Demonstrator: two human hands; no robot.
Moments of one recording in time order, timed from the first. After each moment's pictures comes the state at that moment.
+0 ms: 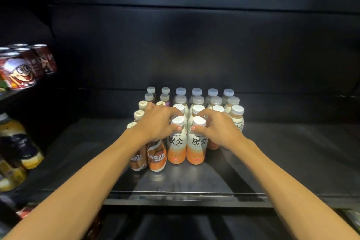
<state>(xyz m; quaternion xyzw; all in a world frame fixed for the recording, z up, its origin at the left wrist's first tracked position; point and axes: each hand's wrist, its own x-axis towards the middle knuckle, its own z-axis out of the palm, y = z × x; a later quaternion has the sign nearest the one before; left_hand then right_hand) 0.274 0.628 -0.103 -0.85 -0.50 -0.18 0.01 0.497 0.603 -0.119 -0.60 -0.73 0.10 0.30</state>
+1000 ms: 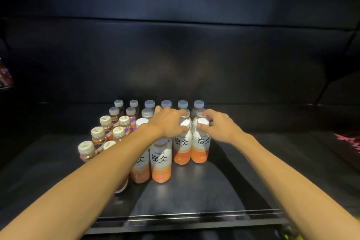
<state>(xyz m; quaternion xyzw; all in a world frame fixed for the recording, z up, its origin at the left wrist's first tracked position) 0.411 0.672 -0.081 -0.86 -0.50 -0.08 0.00 0.621 0.645 -0.100 -0.64 -0.72 0.13 0.23</state>
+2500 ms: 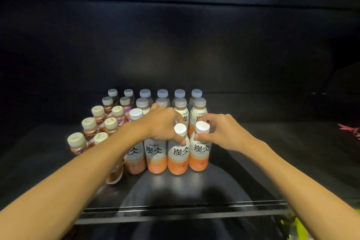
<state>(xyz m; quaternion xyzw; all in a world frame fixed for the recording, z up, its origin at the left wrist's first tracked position) 0.407 0.647 -0.081 -0.88 -0.47 -0.07 -0.07 0.636 0.609 -0.112 -0.57 -0.76 0.18 0.25</state>
